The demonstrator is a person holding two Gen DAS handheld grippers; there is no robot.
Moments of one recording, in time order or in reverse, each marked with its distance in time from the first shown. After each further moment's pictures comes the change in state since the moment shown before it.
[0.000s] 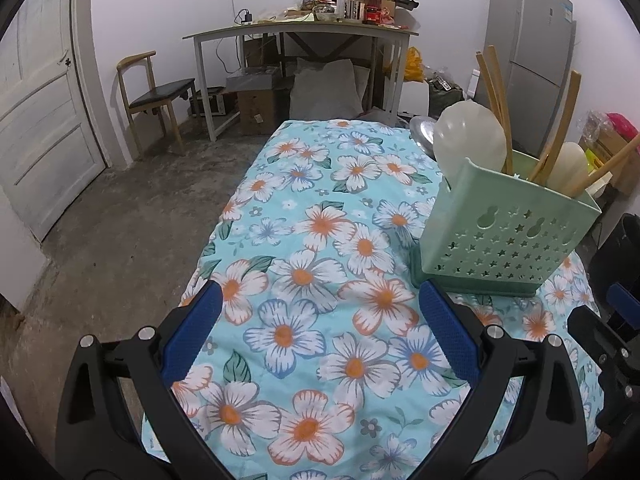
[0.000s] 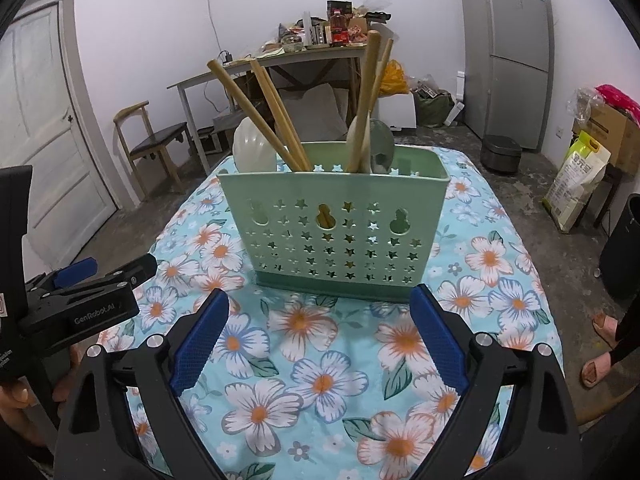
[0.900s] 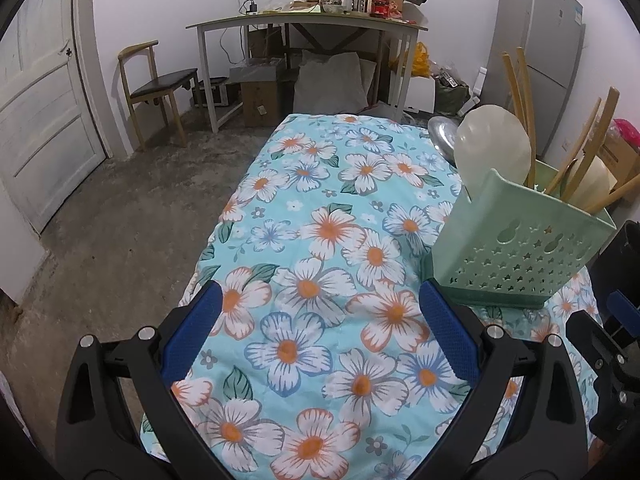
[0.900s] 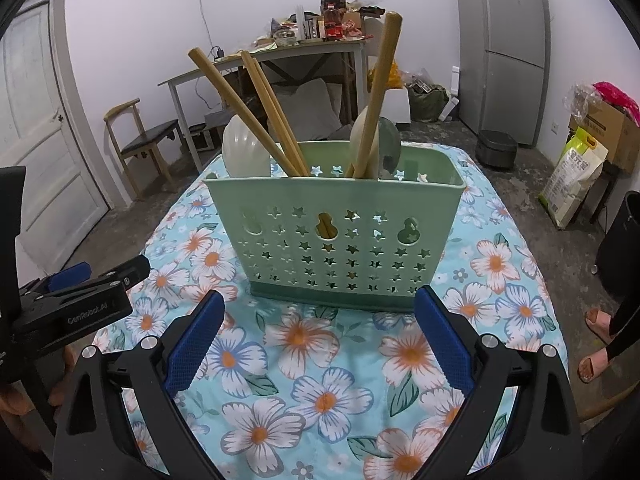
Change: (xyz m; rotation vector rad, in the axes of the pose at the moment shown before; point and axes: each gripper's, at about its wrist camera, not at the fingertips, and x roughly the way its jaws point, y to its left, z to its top) left arm 0.019 0.007 0.011 -0.029 0.031 0.002; right arm 0.019 0.004 0.010 0.013 0.019 -0.025
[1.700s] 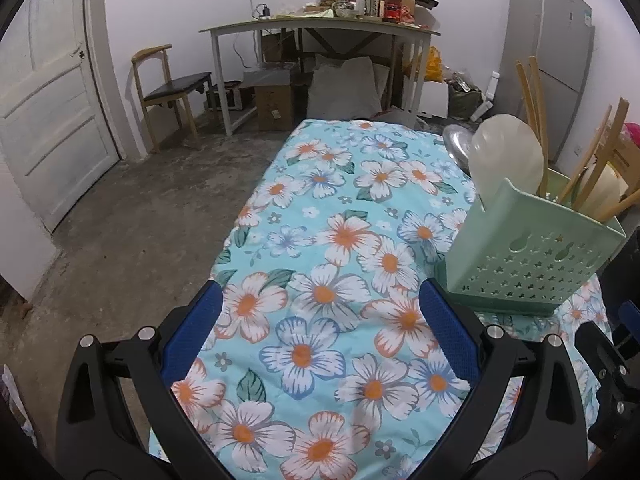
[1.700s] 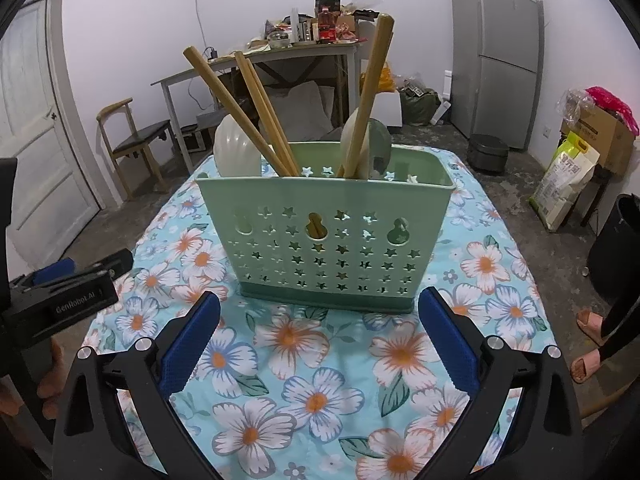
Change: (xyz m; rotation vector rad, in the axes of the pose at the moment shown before) left arm -0.004 0.001 0.003 -0.010 -0.022 0.067; right arm -0.003 0.000 -0.002 -0.009 -0.012 -0.046
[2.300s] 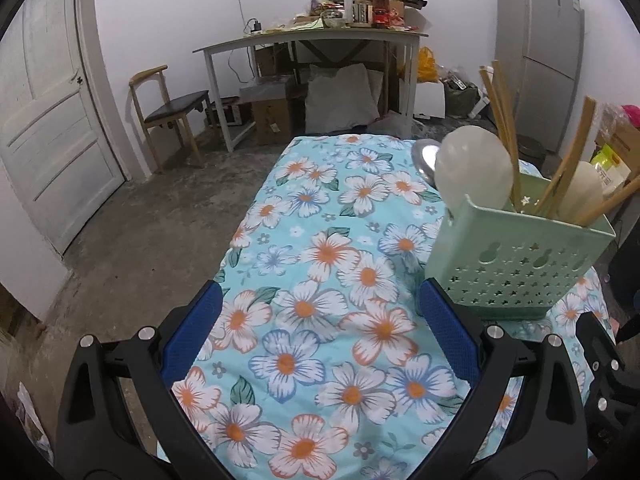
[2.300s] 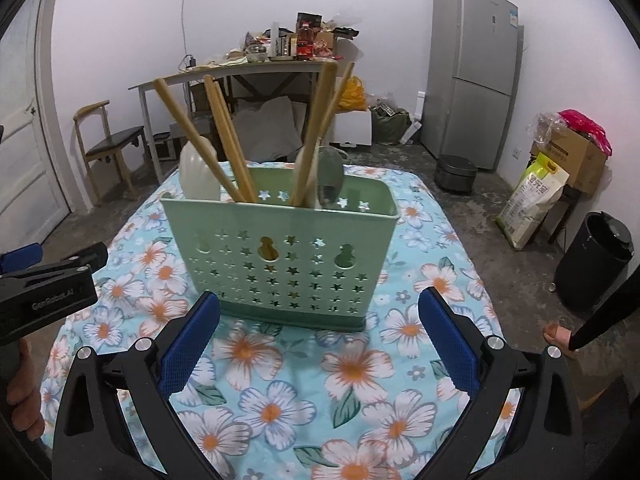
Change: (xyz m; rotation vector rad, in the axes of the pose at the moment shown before) left arm -0.021 -0.031 0.012 0.068 -0.028 0.029; right arm -0.013 -0.013 0.008 -0.024 -0.059 -0.134
